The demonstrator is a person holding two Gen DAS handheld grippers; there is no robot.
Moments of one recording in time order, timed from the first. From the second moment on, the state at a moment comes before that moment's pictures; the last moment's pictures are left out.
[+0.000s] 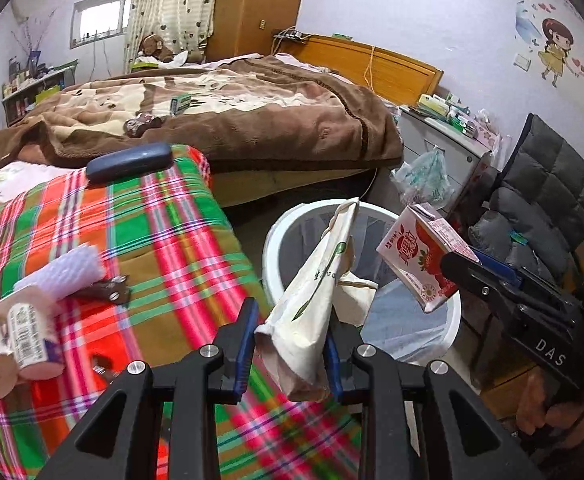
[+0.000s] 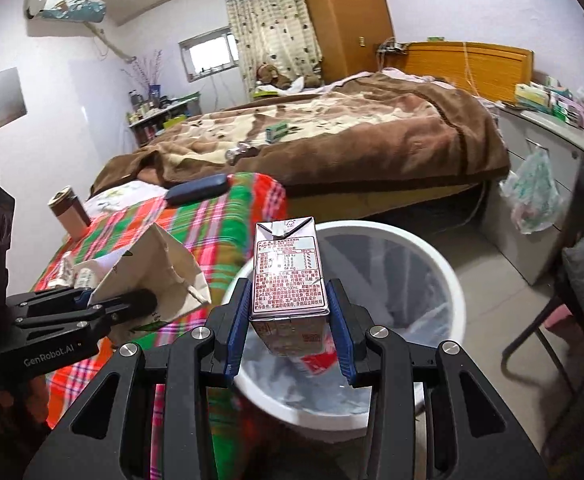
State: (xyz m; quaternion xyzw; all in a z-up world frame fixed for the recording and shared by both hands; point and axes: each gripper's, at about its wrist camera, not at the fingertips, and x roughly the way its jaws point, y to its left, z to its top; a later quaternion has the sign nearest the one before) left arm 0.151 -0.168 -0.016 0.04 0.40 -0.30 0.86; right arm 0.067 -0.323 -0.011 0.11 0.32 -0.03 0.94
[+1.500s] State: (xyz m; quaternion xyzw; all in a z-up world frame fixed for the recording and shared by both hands) left arm 0.130 -0.165 -0.012 0.04 0.39 -0.28 0.88; right arm 0.057 -0.333 -0.020 0.10 0.35 -0.08 0.93
